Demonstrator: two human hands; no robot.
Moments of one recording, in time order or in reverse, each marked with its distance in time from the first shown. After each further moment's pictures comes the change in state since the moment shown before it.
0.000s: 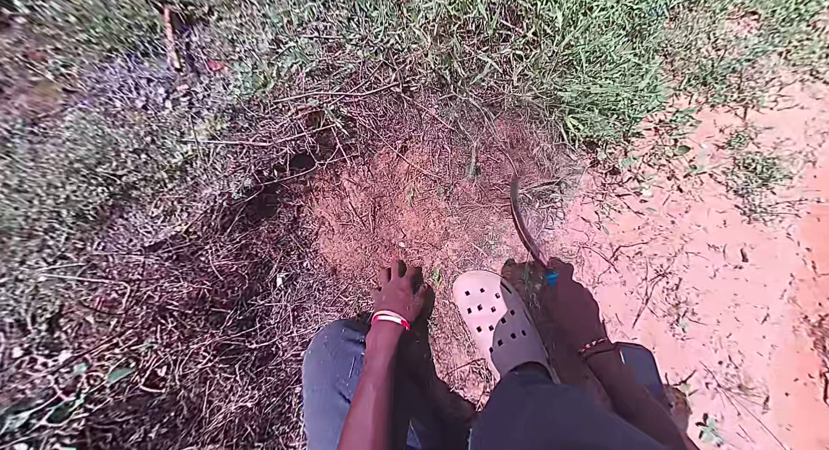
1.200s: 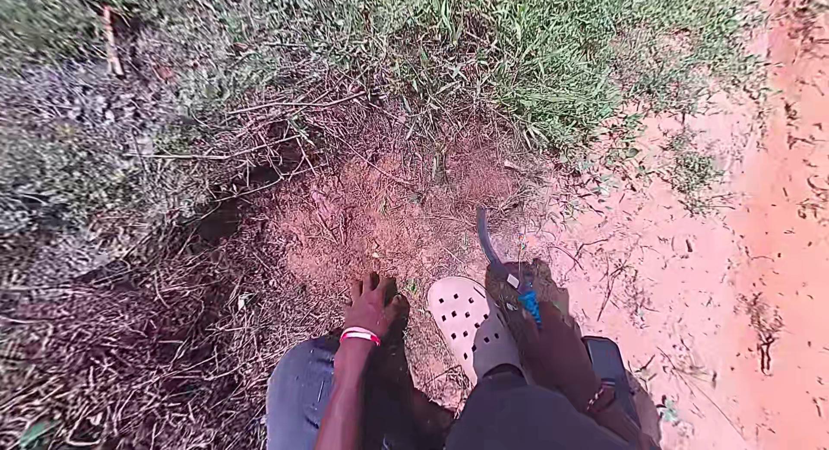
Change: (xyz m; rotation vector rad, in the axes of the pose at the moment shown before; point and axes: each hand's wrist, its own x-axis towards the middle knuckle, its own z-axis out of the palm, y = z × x) left_hand 0.000 -0.001 0.003 -0.010 0.007 0.023; right_hand -0.043 0.051 0.025 0.074 0.082 -0.144
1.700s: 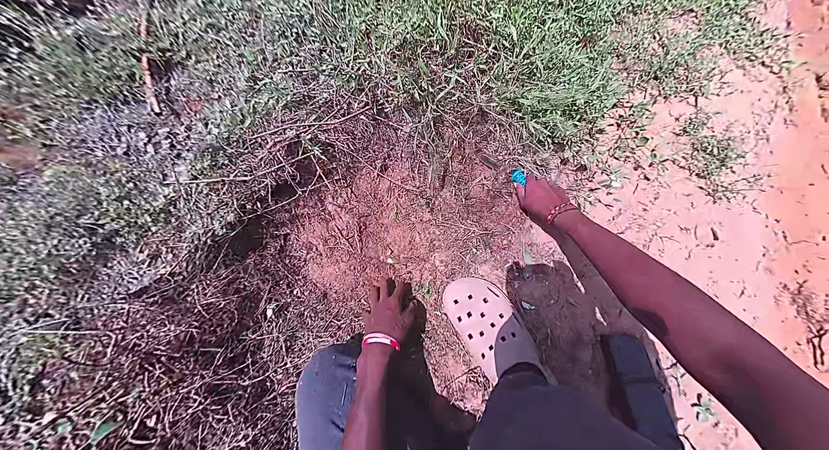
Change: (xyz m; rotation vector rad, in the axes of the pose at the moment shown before) left_hand 0.001 -0.006 0.003 0.024 0.008 -0.014; right_hand 0.220 -0.066 -0.084 -0.248 0.066 -0.115
